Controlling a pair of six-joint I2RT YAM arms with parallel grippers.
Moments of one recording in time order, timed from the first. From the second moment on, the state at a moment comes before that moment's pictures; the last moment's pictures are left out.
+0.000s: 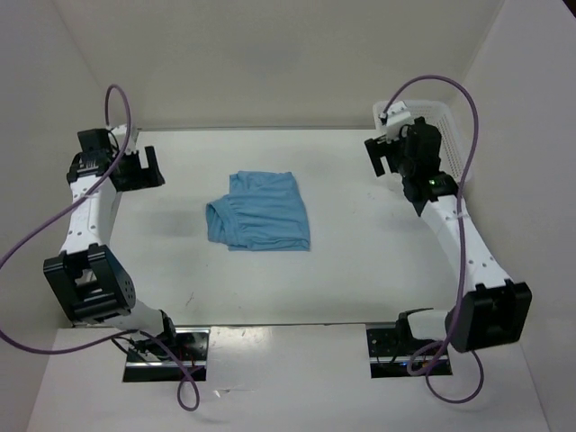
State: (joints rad) left arm 0.32 1.53 1.40 -0.68 0.28 0.07; right arm 0.15 1.32 1.22 -0.26 0.09 -0.38
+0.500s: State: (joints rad) left arm 0.33 1.41 1.22 -0.57 0.25 0.07; right arm 0.00 0.85 0.87 -0.40 -0.10 -0.31
